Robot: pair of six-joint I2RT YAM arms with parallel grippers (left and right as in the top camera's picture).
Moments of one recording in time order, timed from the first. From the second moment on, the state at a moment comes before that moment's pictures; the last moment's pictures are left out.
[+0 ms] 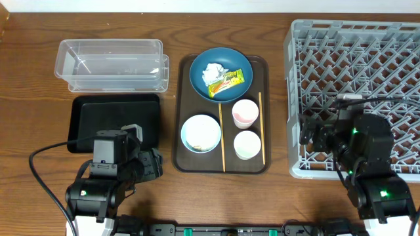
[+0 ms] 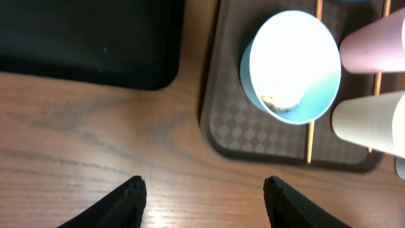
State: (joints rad) left arm -0.08 0.77 0.73 -1.04 0.20 -0.33; right arm 0.12 0.80 0.81 -0.62 -0.06 0.17
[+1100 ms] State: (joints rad) left arm -0.14 1.37 1.34 -0.88 0.20 -0.25; right arm 0.12 0.80 0.82 -0.65 -0.06 0.17
